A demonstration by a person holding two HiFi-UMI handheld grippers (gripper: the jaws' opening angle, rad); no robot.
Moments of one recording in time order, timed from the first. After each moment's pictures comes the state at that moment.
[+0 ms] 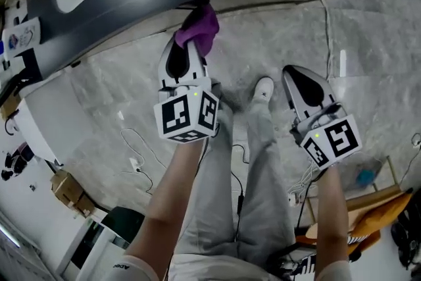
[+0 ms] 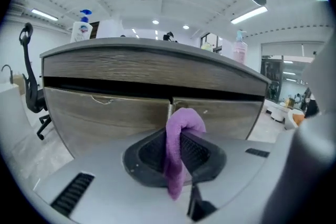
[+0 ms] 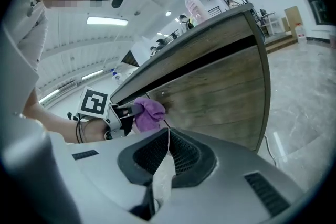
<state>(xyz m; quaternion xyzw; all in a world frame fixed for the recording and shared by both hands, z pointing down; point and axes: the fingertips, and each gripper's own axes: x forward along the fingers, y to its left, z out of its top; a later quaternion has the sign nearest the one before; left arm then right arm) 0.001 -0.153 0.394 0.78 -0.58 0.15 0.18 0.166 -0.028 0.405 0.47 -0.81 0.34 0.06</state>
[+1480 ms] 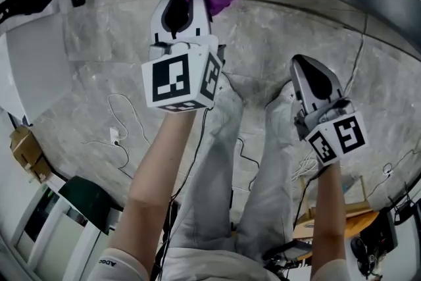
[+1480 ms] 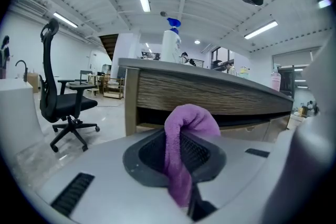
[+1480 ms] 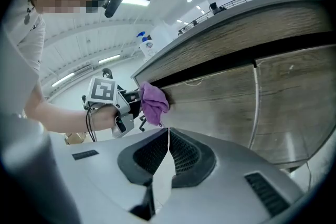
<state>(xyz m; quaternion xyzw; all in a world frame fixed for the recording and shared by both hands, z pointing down) -0.295 -0.208 0.363 0.75 -0.64 0.08 0.15 -0.116 -0.077 0.400 0.39 -0.86 0.31 0.12</state>
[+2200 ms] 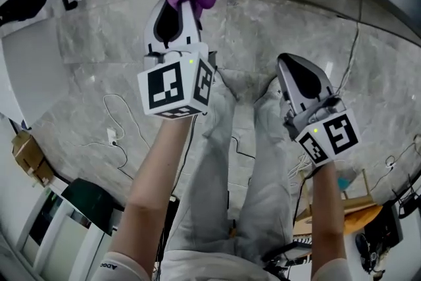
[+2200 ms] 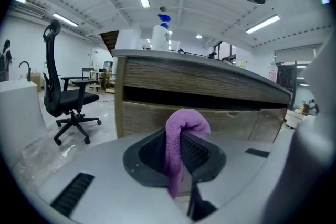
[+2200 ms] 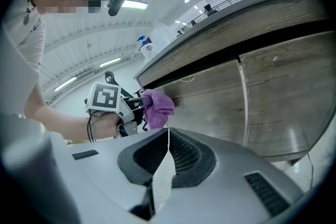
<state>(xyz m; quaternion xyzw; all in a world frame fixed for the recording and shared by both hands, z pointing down) -0.270 -0.174 0.385 0.74 -0.65 0.10 0.16 -0.103 -0.053 0.402 0.38 -0.86 0.32 0.11</state>
